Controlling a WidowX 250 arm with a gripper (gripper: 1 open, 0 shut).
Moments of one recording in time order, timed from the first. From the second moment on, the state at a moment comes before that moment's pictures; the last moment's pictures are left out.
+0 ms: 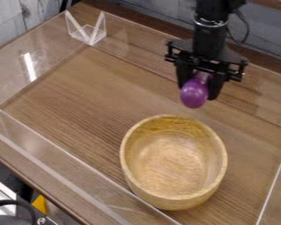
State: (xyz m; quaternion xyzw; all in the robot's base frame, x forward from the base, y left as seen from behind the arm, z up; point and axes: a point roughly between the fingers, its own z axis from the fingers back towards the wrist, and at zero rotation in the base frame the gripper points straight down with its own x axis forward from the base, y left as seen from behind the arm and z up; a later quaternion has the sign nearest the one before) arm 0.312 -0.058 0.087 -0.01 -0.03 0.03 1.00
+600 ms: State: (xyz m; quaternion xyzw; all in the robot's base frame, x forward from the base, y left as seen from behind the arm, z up) arm 0.312 -0.085 0.081 -0.01 -0.03 0.00 1.00
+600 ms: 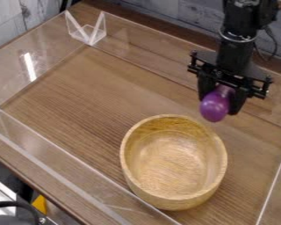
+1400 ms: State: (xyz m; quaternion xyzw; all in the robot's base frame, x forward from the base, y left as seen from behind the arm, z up) arm 0.334 -0.085 0.064 -0.01 -0.03 0.01 1.00
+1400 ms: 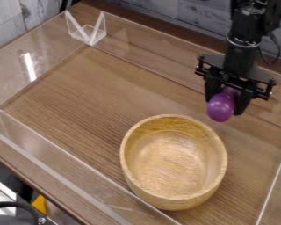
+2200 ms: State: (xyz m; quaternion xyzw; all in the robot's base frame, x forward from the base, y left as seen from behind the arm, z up) arm 0.366 -0.099 0.045 -0.02 -0.03 -0.01 1.00
